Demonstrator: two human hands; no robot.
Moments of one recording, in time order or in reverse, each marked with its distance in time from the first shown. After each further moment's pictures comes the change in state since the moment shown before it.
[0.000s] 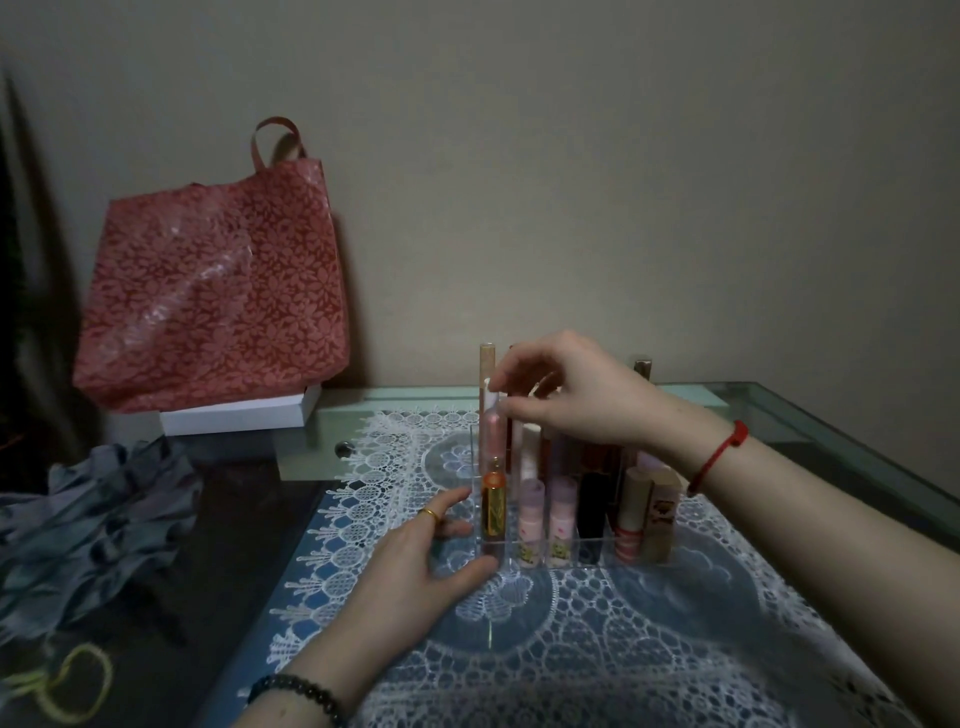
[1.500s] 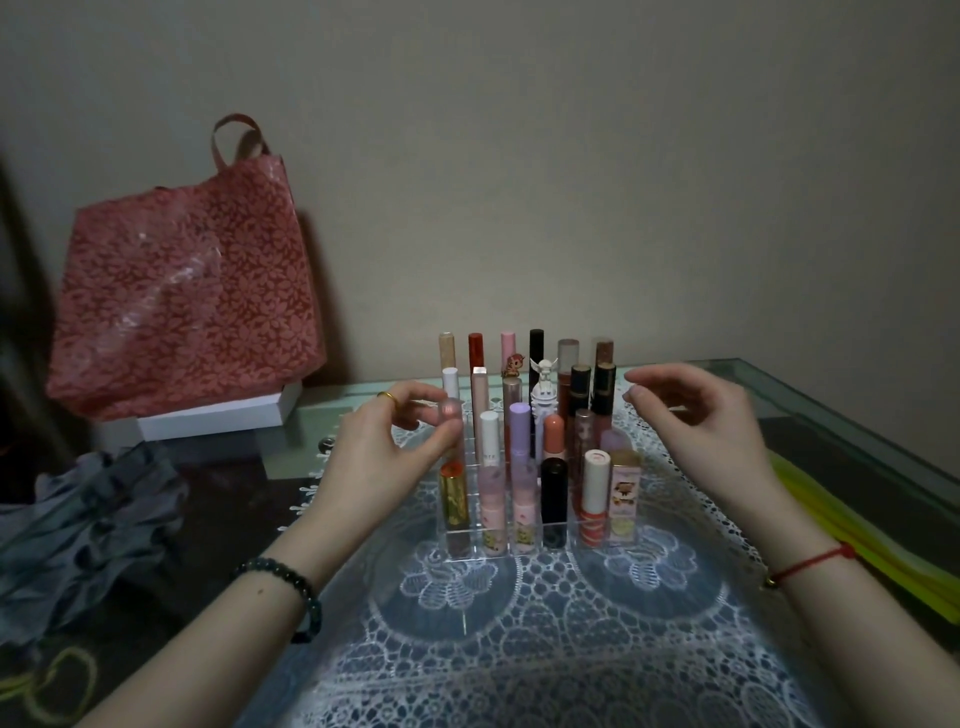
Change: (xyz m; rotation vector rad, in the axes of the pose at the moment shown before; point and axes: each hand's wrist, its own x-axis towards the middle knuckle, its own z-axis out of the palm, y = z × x) left_hand 0.049 0.056 -0.023 0.074 0.313 0.223; right_hand -0.091 0.088 -0.012 0.293 0.611 0.204
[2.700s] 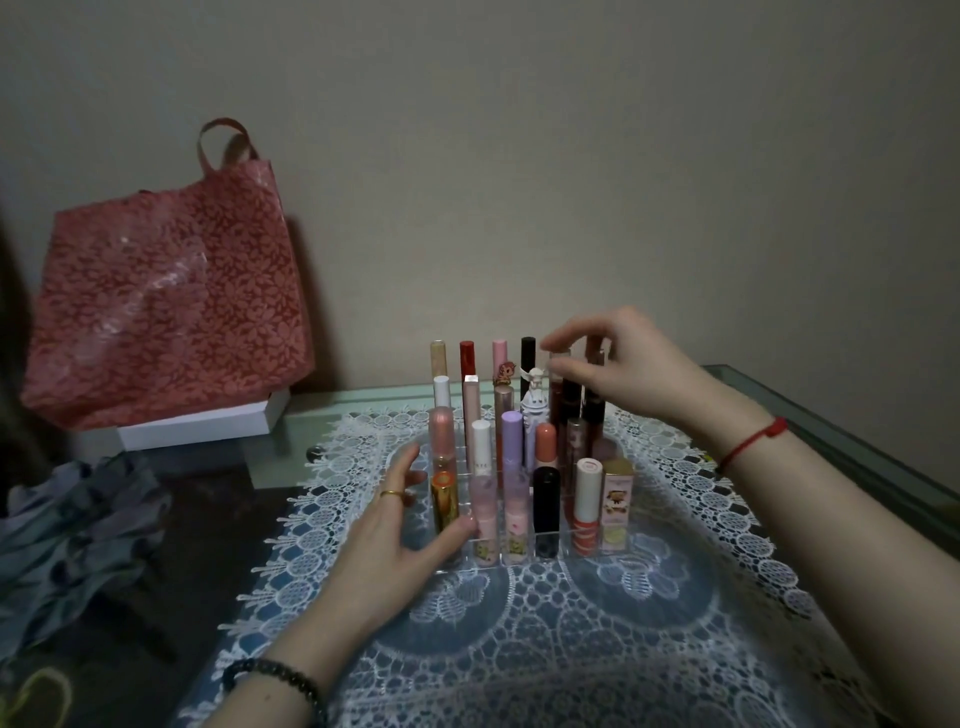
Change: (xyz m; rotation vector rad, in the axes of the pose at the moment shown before) left_hand -0.049 -0.023 0.022 0.004 -0.271 -0.190; right_hand 0.062 -0.042 0.020 -0.443 -0.367 -0.143
